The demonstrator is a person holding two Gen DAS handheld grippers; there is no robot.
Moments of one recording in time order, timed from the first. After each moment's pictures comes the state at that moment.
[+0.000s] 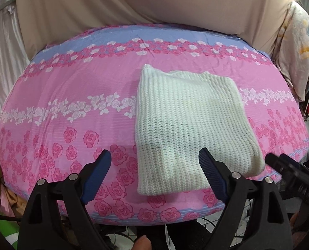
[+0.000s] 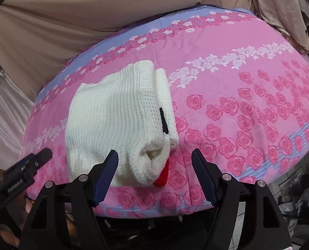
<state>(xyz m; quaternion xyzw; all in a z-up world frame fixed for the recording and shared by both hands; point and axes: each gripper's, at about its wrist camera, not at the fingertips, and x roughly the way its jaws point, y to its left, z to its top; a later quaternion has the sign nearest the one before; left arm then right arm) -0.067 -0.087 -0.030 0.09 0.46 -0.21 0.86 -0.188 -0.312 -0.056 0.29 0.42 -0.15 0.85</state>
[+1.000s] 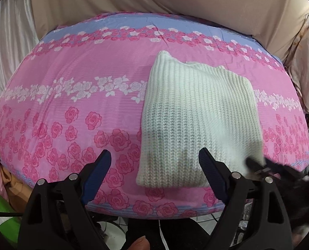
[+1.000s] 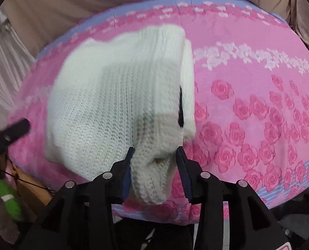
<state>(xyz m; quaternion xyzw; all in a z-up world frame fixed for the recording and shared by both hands) -0.071 -0.085 -0.044 0.07 0.49 -0.17 0.85 -0.152 -0.283 -0.108 0.19 0.52 -0.09 0.83</state>
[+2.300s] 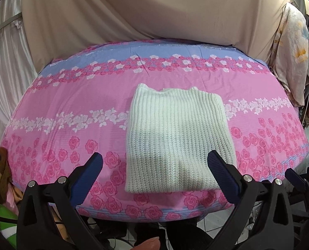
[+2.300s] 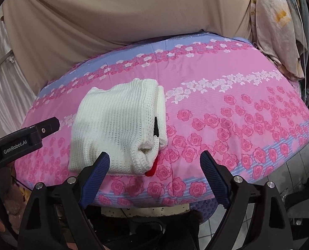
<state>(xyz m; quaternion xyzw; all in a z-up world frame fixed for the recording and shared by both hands) -0.111 -0.112 0.010 0.10 0.42 -0.20 0.88 -0.242 -0.276 -0.020 0.20 0.38 -0.17 0.88</state>
